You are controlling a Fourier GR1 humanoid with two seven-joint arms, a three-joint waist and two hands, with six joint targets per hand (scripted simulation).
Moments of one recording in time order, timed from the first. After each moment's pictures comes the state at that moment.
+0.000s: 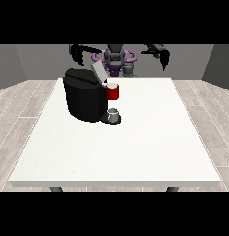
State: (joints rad) left arm -0.34 0.01 0.21 -1.18 -0.04 -0.28 -0.10; right arm -0.38 -0.19 -0.10 -1.29 -0.07 0.06 0.01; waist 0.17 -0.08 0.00
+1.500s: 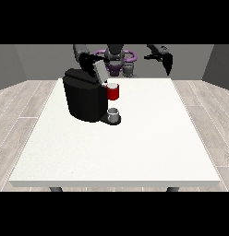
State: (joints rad) left arm -0.25 0.10 0.18 -1.37 0.02 -0.20 -0.09; right arm -0.67 -0.14 -0.08 -1.07 0.02 0.06 -0.07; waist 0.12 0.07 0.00
